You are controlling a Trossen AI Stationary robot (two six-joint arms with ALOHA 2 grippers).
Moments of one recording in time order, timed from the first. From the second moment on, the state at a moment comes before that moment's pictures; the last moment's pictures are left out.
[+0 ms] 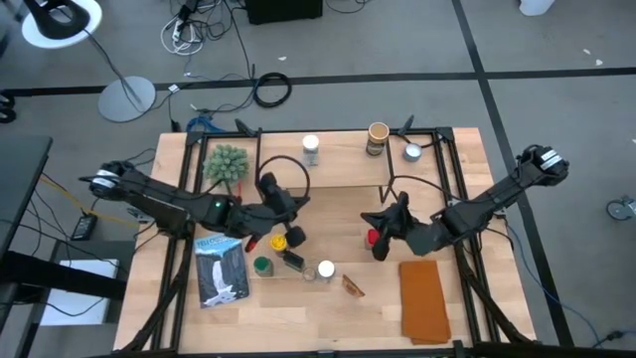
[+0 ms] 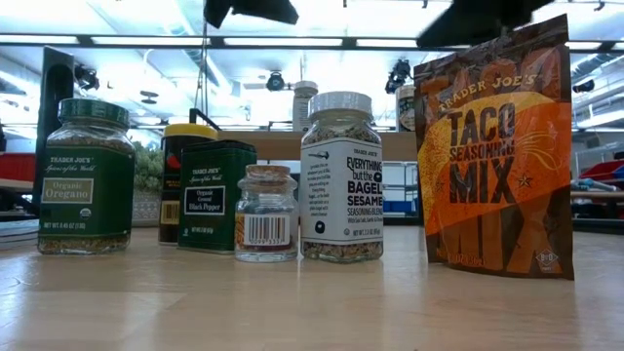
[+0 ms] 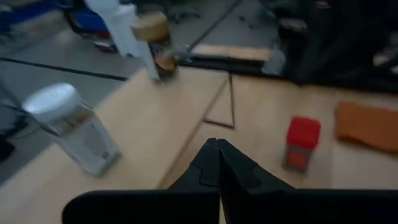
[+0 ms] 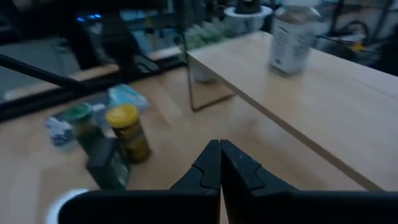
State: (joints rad) left arm -0.28 1.37 1.08 -0.17 -0.74 -0.21; right arm 0.49 1.19 0.75 -0.04 0.89 0.50
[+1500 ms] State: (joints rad) left arm 0.15 1.45 0.87 0.26 -0.23 -0.06; right arm -0.49 1.95 2.08 -0.93 -0.15 -0.19
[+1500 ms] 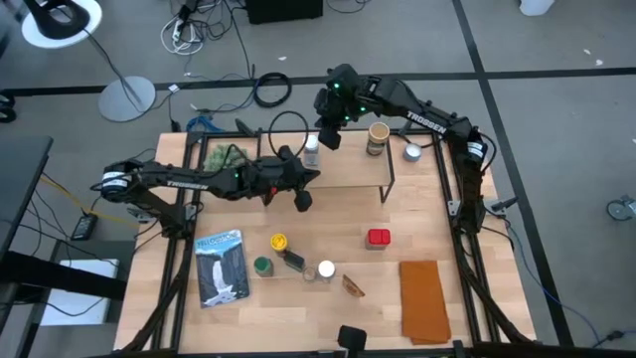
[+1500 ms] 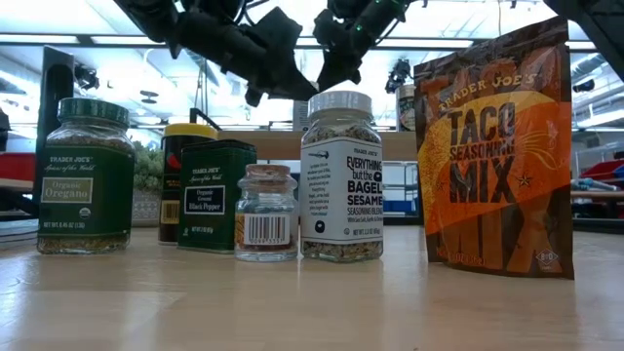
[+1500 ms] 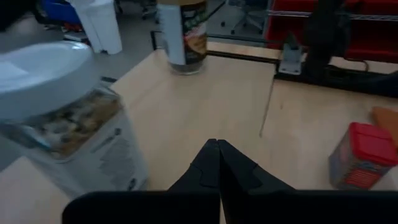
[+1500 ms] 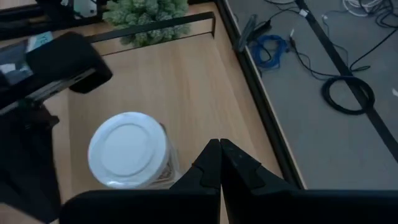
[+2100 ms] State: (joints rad) left arm 0.19 1.44 0.87 0.13 -0.34 -0.06; right arm -0.50 2.00 2.08 -0.97 -0.20 -0.21
